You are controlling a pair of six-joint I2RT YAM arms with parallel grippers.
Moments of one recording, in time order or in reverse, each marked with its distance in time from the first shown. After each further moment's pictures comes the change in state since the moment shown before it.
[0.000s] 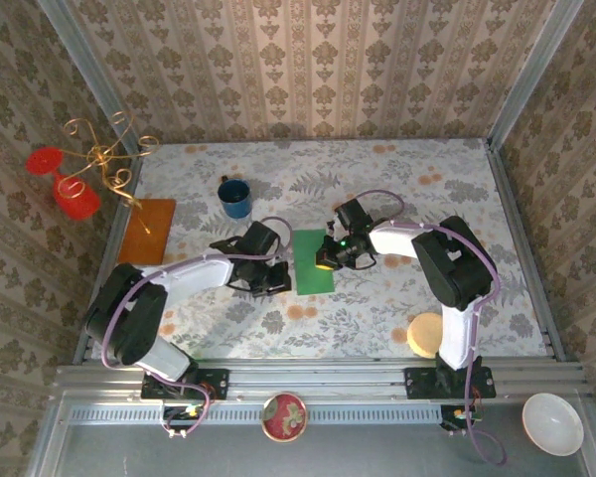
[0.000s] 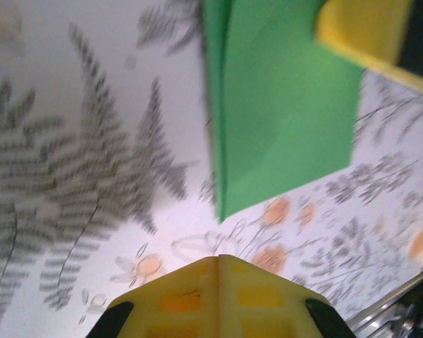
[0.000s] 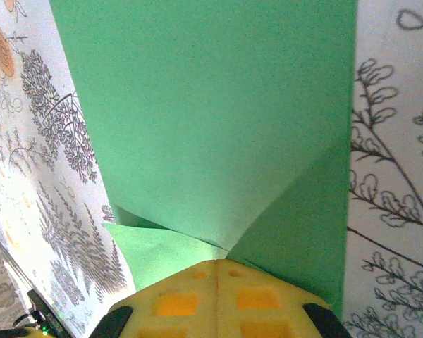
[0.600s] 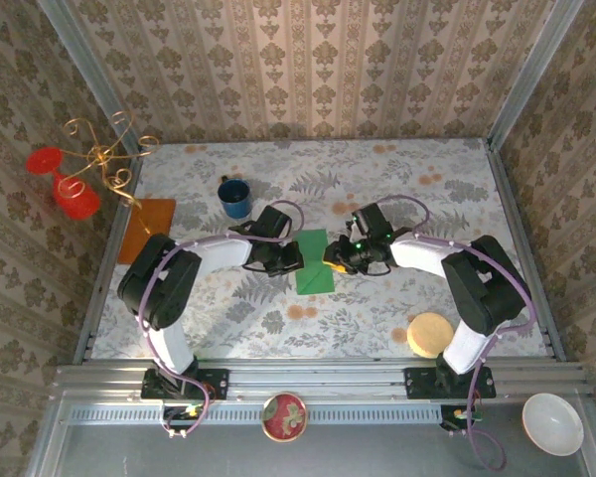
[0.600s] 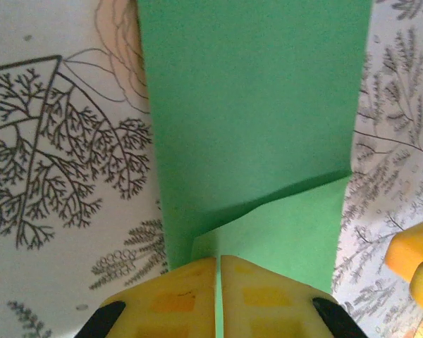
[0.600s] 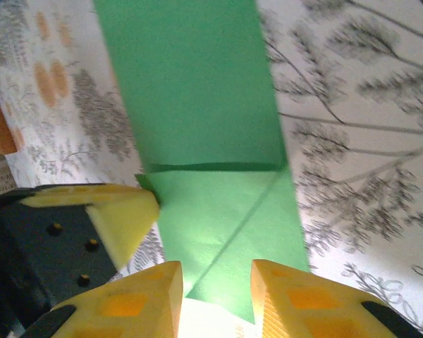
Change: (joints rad) left arm 0.033 0.270 0.150 0.163 -0.029 -0.045; right arm -0.022 -0.227 -0.209 0.088 0.035 0.193
